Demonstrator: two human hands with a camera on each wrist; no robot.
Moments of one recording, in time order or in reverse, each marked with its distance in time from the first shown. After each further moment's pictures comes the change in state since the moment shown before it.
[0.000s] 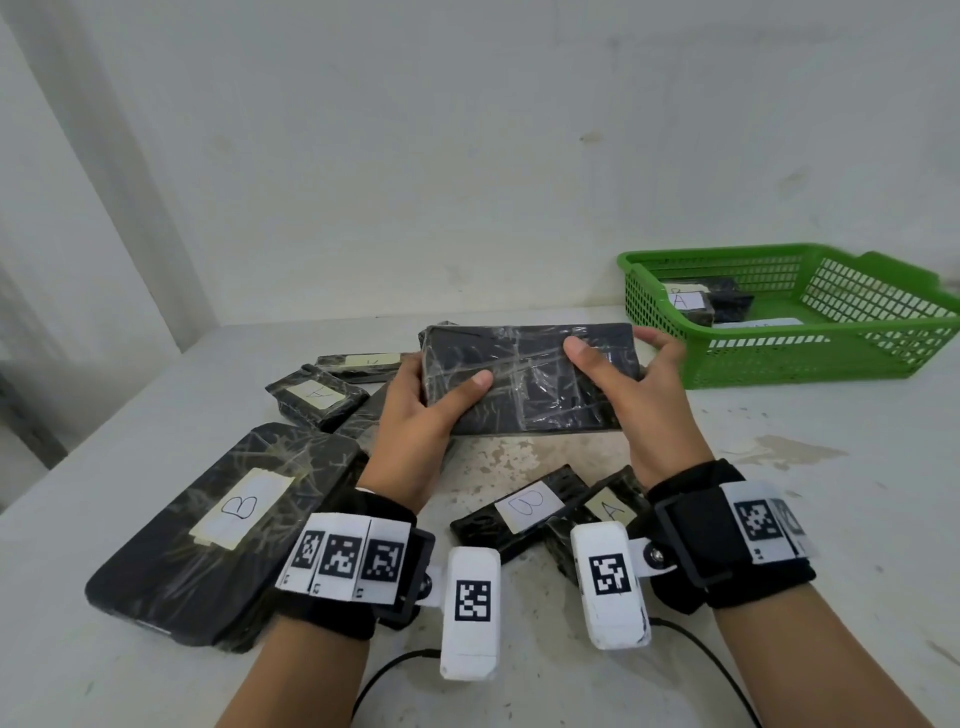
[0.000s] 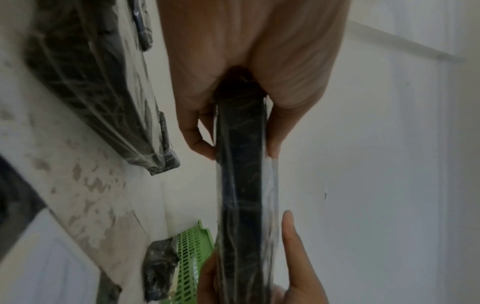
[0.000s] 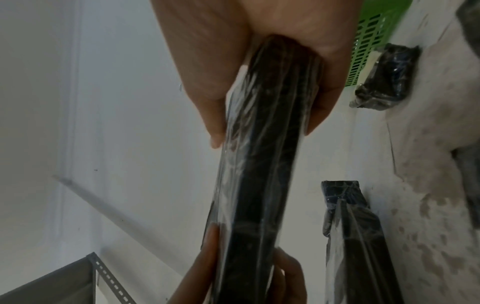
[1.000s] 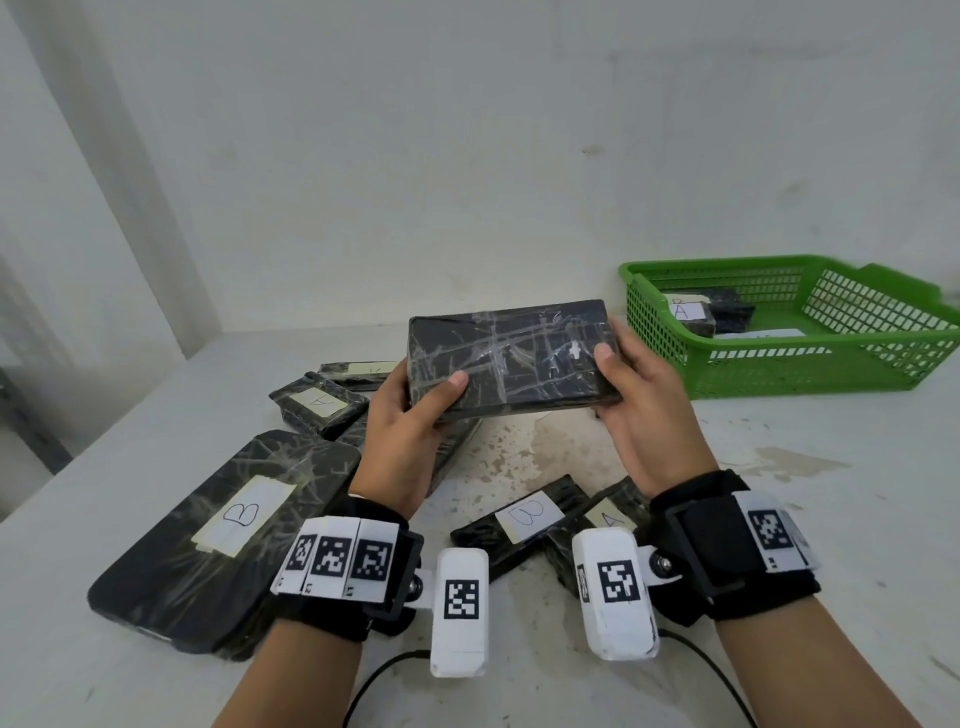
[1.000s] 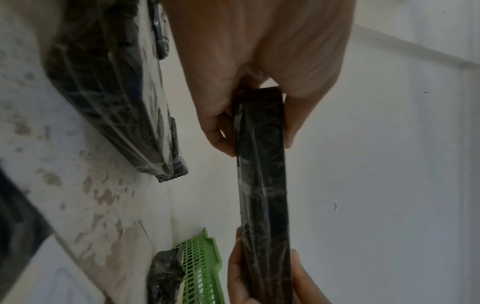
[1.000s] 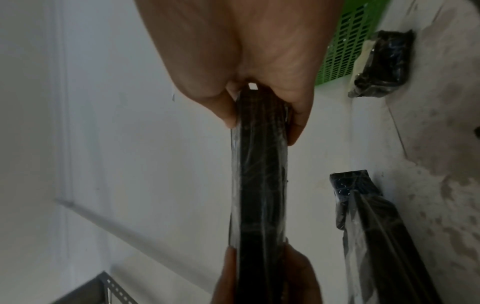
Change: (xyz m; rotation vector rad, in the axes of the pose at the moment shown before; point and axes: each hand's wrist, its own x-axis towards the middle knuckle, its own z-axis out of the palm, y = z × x) left_hand 0.004 -0.001 -0.009 -0.036 -0.013 0.051; right_hand 0.002 -0.004 -0.003 0.200 -0.147 -0.052
